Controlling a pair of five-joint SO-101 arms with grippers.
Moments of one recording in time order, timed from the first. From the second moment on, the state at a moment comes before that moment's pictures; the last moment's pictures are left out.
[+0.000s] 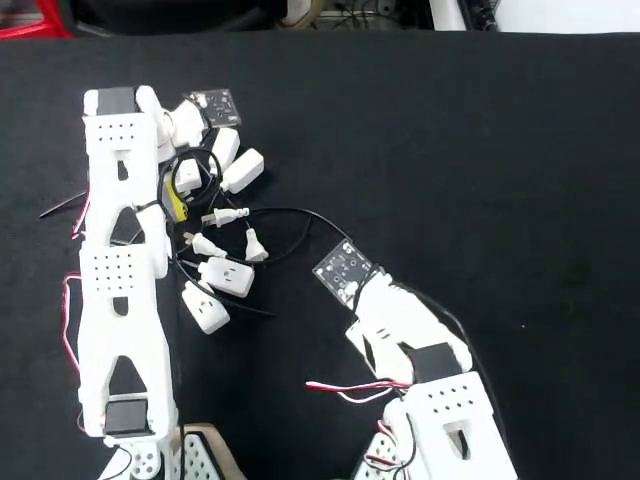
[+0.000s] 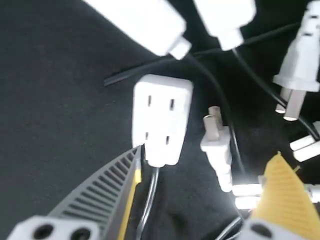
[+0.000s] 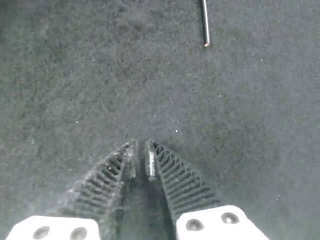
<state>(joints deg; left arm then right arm) -10.1 62.2 -77.8 99.6 -74.8 -13.5 -71.7 90.9 46.7 32.0</state>
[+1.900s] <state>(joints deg) -10.3 68.5 -89.5 100.3 -45.8 -13.5 -71.7 91.0 45.5 32.0</state>
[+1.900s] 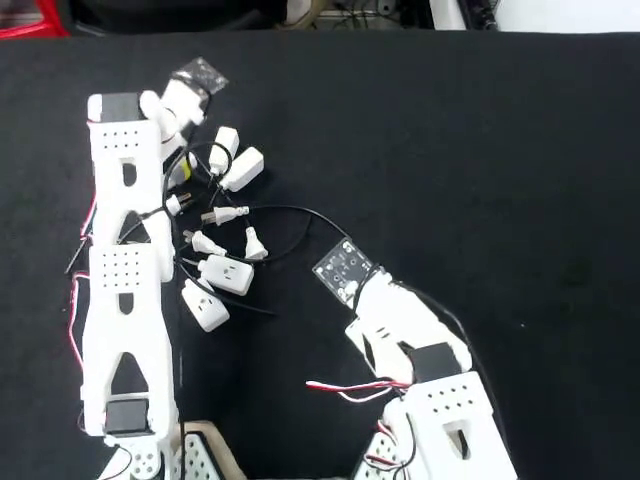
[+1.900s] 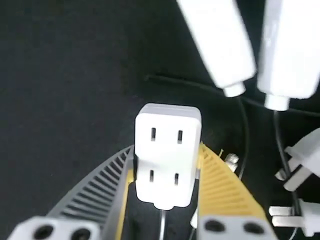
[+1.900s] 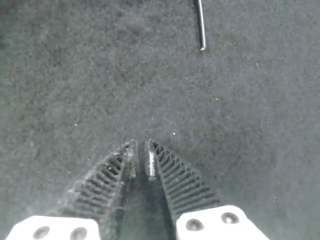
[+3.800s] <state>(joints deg) -9.5 -81.9 87.8 70.5 -53.3 -29.8 8.2 16.7 54.0 11.5</state>
